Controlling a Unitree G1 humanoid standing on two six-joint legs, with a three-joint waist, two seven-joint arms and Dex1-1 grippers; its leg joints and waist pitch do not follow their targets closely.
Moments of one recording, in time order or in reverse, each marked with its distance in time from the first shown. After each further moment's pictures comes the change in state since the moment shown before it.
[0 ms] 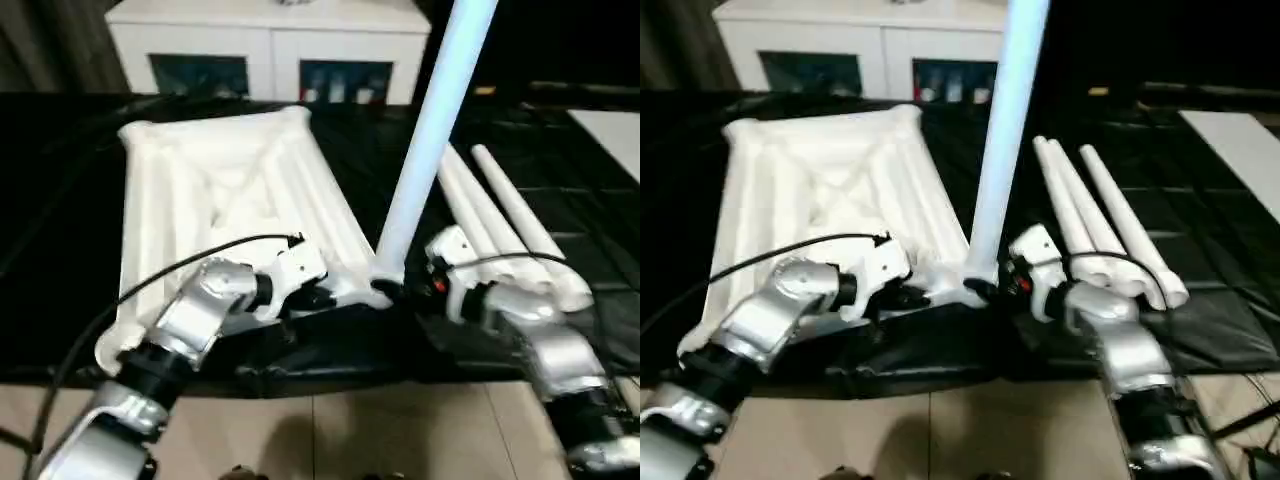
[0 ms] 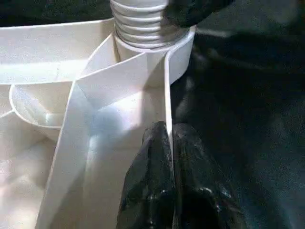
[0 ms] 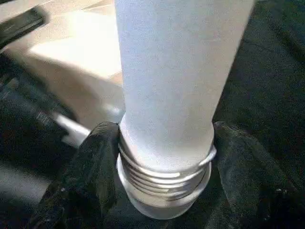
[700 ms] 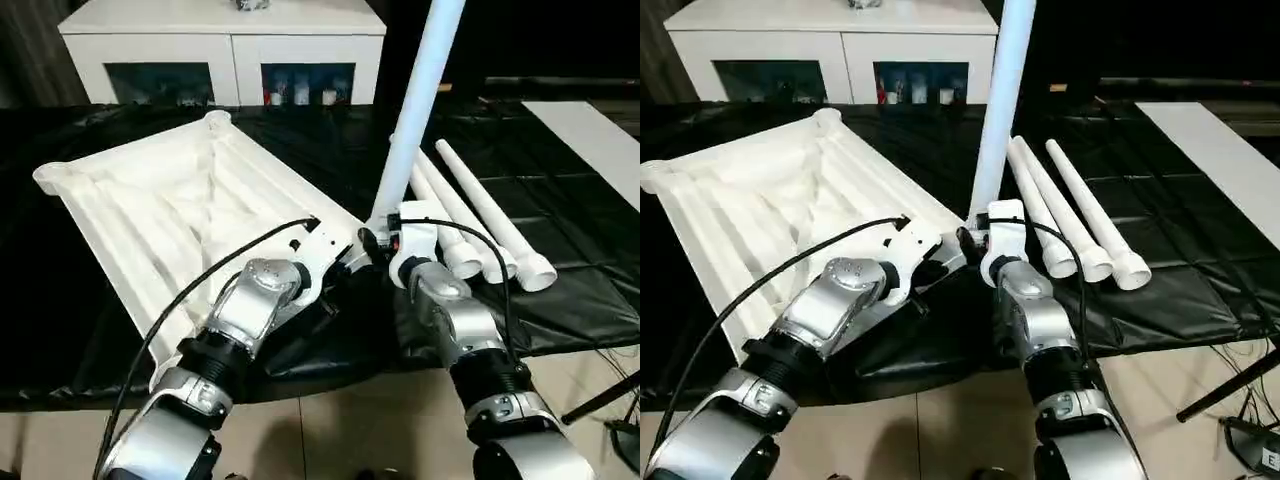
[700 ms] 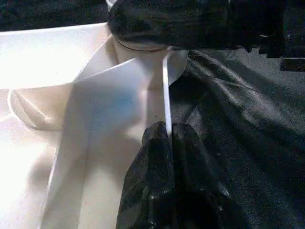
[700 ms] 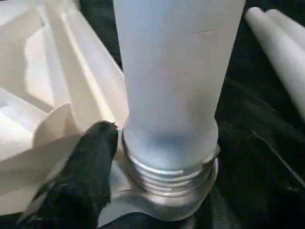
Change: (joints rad) left arm -0.082 -0.194 0.072 0.125 0.046 0.138 0.343; right arm -0.187 0.314 -0.100 0.261 -0.093 -0.057 -0.549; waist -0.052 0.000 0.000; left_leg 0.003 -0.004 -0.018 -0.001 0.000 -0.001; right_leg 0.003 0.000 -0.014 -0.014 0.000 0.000
